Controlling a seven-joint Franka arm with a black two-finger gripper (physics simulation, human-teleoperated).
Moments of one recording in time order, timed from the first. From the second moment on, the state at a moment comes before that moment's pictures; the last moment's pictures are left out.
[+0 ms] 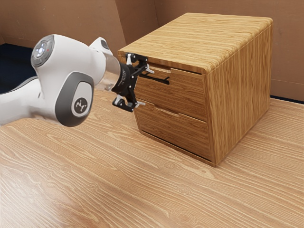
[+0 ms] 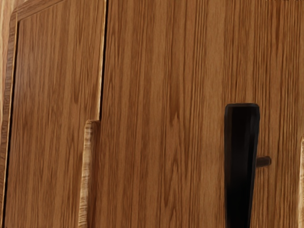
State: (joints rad) arm 0.13 -0.12 -0.10 -1.98 -0.10 2.69 -1.47
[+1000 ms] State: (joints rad) arm 0.13 -0.12 -0.10 -1.97 -0.10 2.69 -1.51
